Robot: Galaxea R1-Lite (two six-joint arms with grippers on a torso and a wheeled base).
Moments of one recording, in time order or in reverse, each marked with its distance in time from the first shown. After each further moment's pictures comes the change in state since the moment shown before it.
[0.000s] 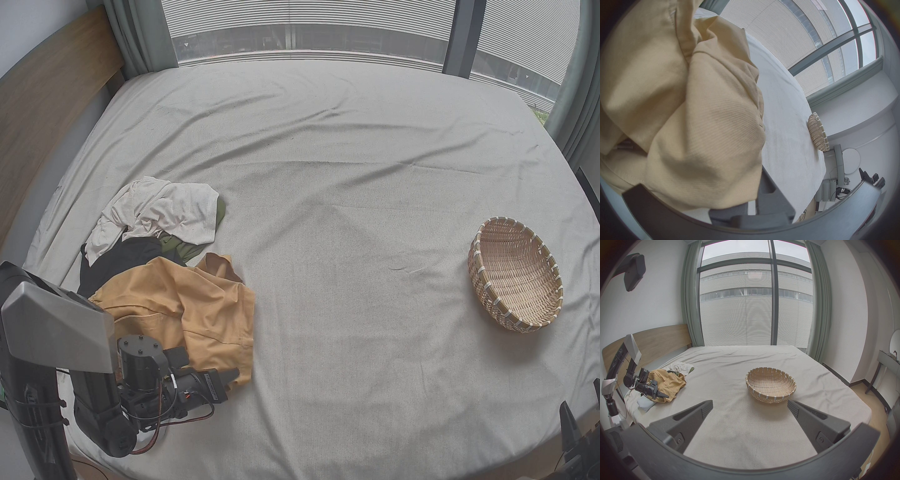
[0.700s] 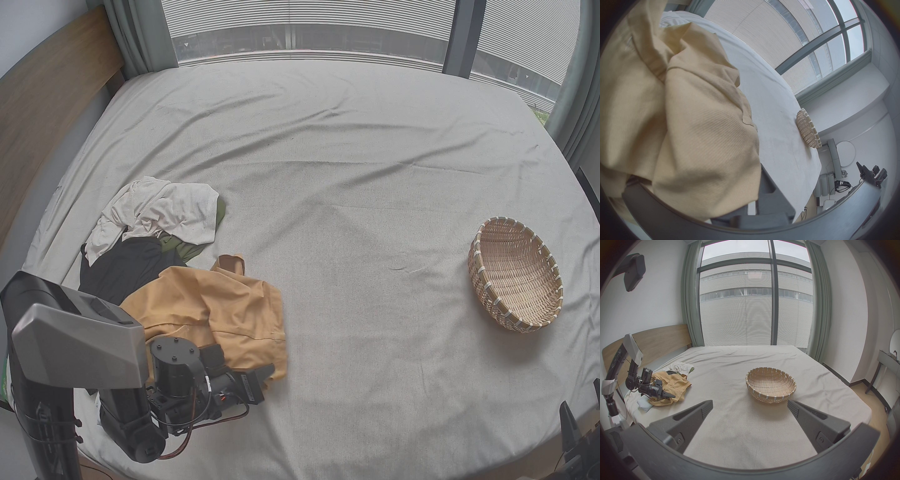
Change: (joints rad) left arm -0.161 0.034 -0.131 0.001 0.083 -0.001; right arm 0.000 0.000 0.000 0.000 0.000 0.000
